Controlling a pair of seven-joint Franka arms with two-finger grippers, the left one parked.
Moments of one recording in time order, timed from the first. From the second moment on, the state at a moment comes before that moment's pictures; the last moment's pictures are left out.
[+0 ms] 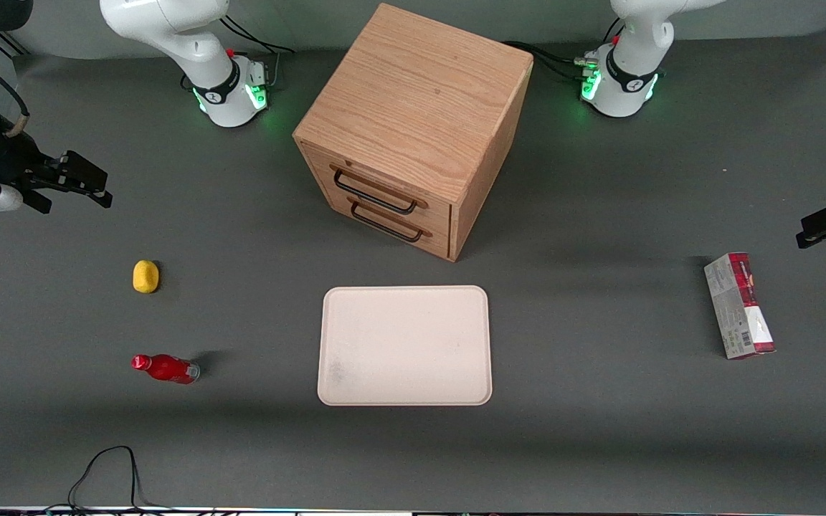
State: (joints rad) arm 0.24 -0.09 -0.17 -1.67 0.00 1.63 0.03
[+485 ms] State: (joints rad) arm 0.24 -0.02 -0.17 -1.61 0.00 1.63 0.03
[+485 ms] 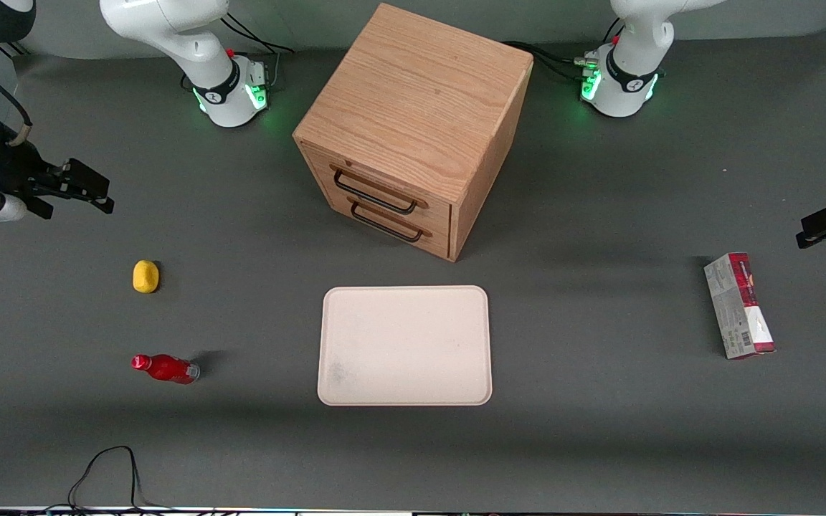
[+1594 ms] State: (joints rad) arm 0.21 0.61 -0.32 -1.34 0.20 1.99 -0.20
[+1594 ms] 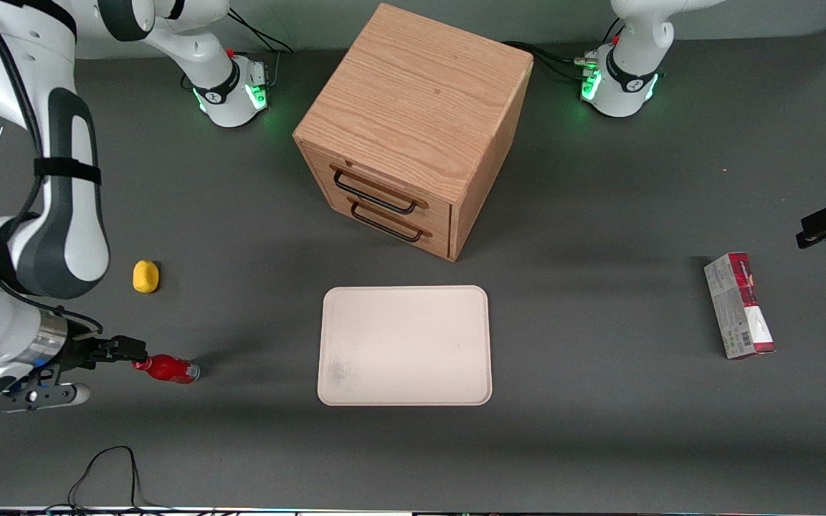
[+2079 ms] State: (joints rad) arm 0.22 0.63 -0.32 -1.50 0.22 2.16 -0.20
